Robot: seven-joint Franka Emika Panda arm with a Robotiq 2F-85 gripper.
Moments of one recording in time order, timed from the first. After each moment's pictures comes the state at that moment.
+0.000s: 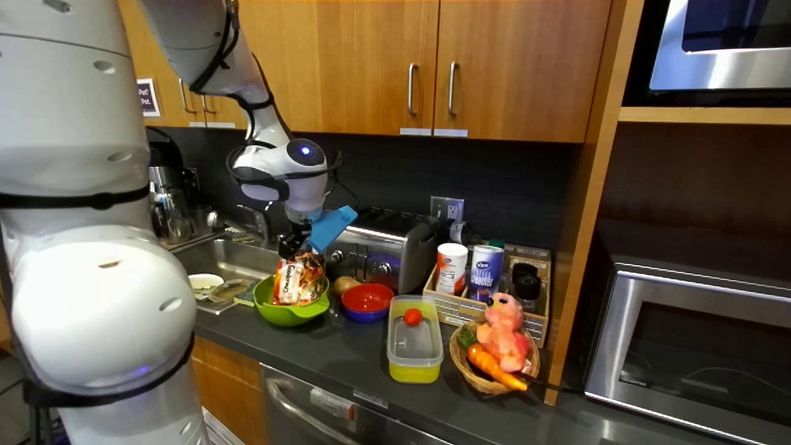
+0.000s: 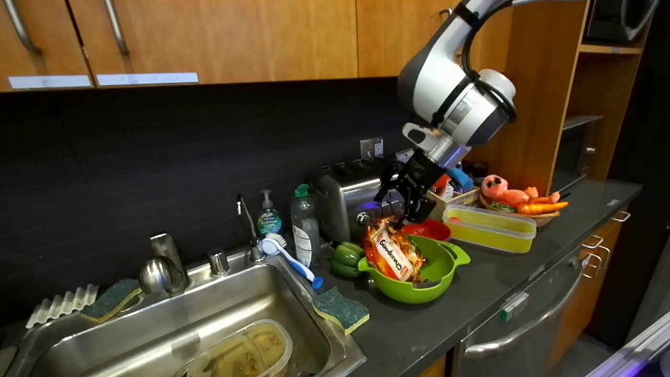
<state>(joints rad) -0.17 0.02 0.72 -2.51 1.55 2.92 -2.60</state>
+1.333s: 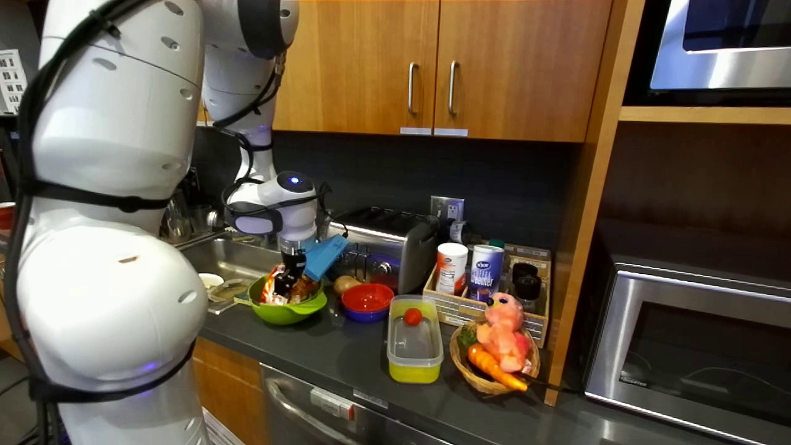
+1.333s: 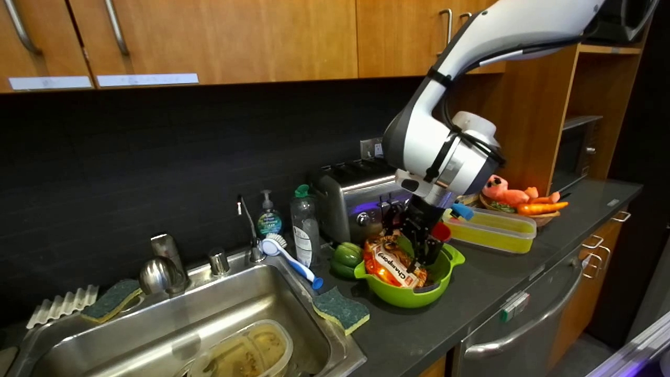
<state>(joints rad) -0.08 0.30 0.70 -2.50 1.38 3.18 -2.58</state>
